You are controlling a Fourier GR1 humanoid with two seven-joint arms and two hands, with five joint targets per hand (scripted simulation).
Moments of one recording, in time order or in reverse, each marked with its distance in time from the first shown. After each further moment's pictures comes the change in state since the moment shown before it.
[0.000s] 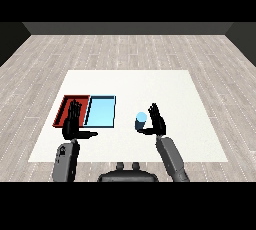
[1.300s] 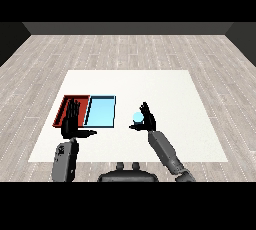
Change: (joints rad) left arm -0.014 0.006 0.013 -0.009 0.022 0.003 0.026; right arm -0.207 0.000 0.127 0.310 -0.164 -0.075 -0.104
